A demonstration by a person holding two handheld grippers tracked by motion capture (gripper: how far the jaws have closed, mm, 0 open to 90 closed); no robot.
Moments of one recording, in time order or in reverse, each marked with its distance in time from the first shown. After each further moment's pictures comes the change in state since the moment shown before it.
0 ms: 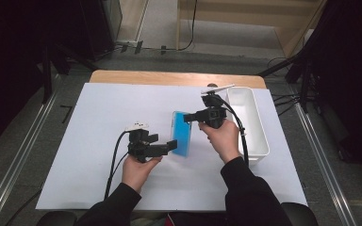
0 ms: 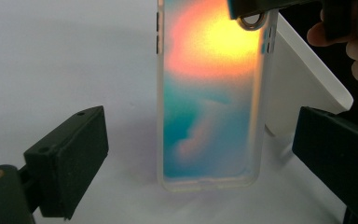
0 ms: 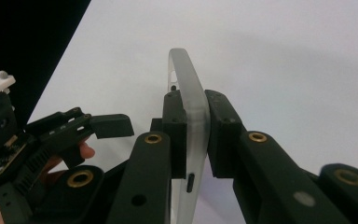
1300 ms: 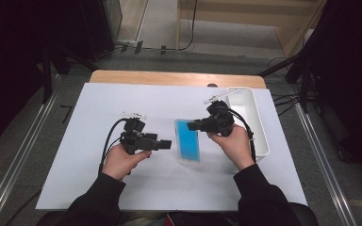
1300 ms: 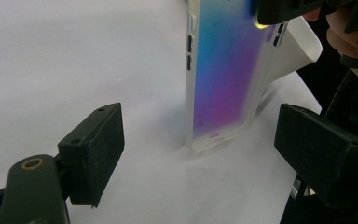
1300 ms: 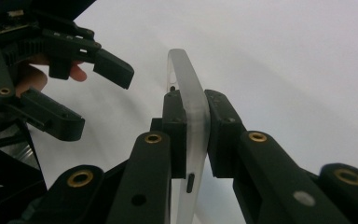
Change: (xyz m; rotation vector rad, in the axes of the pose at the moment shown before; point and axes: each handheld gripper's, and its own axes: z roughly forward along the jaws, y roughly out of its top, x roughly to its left) left arm 0.006 0.036 -0.020 0.249 -0.092 0.073; right arm 0.002 -0.023 -0.021 -0.005 0.050 -0.338
